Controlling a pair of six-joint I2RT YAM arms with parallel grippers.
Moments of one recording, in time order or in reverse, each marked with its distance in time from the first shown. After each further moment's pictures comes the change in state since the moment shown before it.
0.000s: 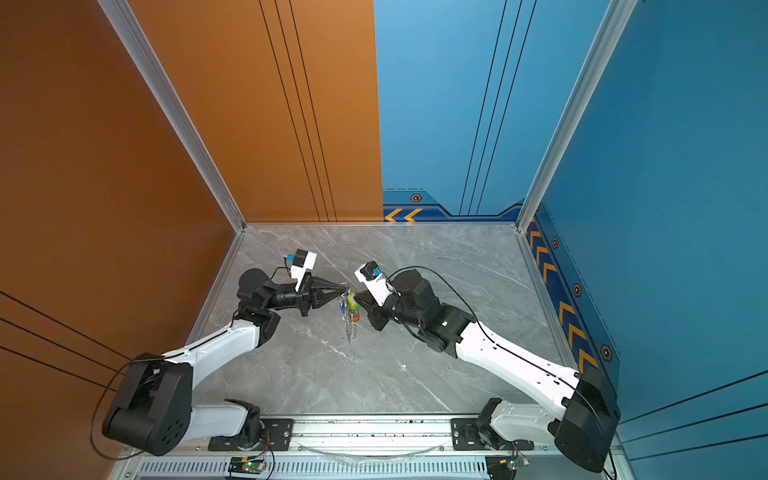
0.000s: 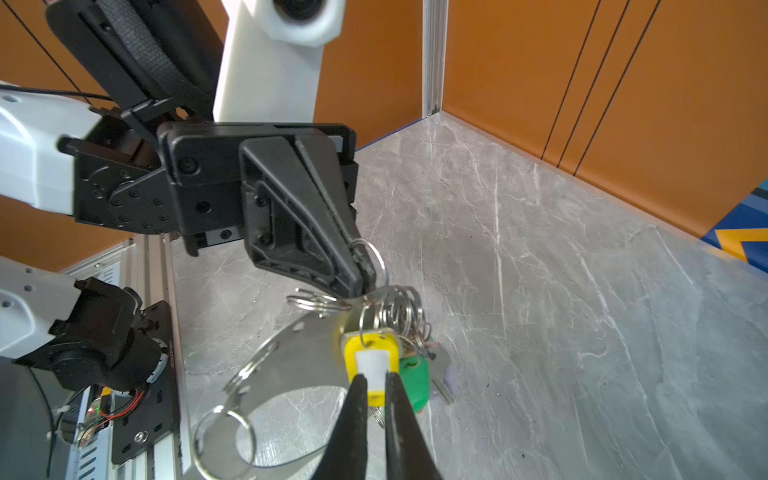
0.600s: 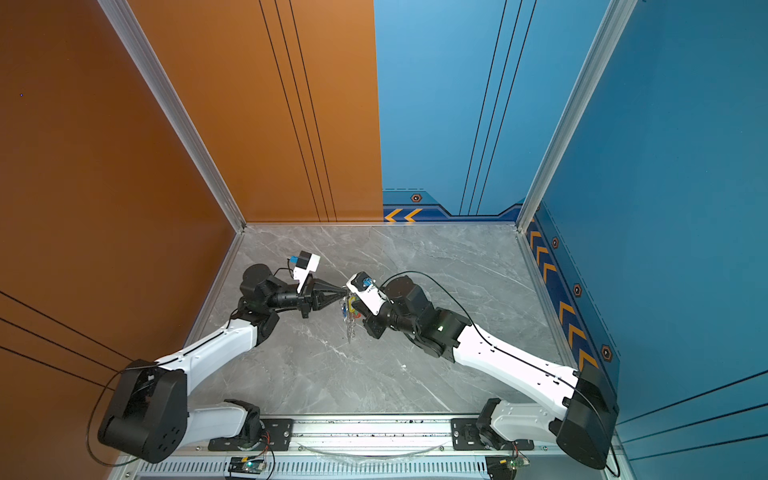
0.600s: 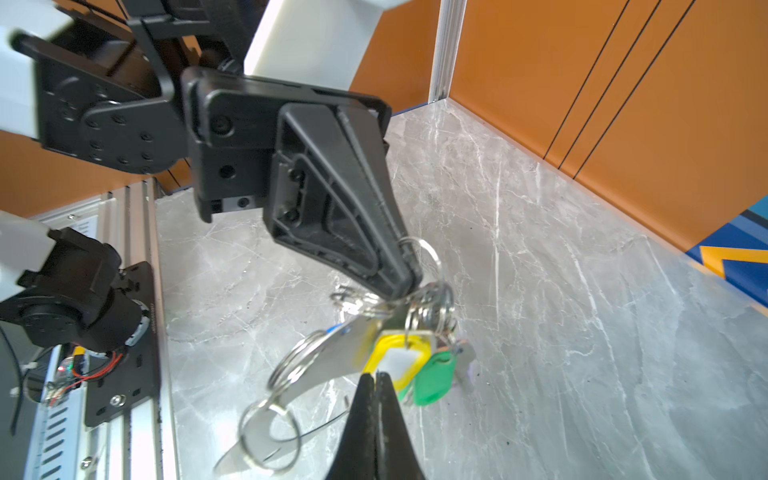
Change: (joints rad) left arm -0.005 -0.026 0.030 -0.185 0.008 0.129; right arm 0.073 0.001 0.006 -0.051 0.047 -0.074
